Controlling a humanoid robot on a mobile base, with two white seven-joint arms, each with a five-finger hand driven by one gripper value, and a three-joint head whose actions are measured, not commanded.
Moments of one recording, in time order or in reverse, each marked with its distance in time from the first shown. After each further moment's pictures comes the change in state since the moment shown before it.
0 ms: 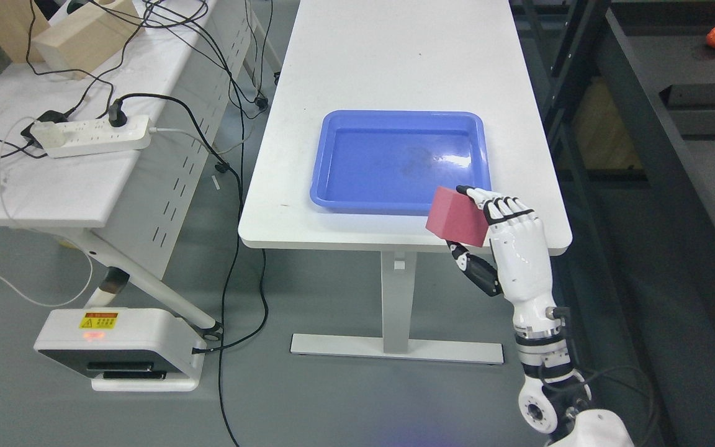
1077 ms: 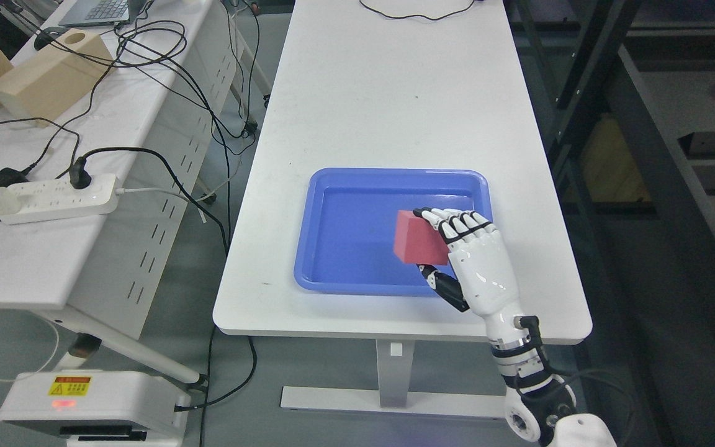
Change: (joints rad) left arm 0.000 0.000 0.000 0.000 0.000 0.000 0.000; right arm 0.003 0.000 0.070 0.007 0.154 -0.011 0.023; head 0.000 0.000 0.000
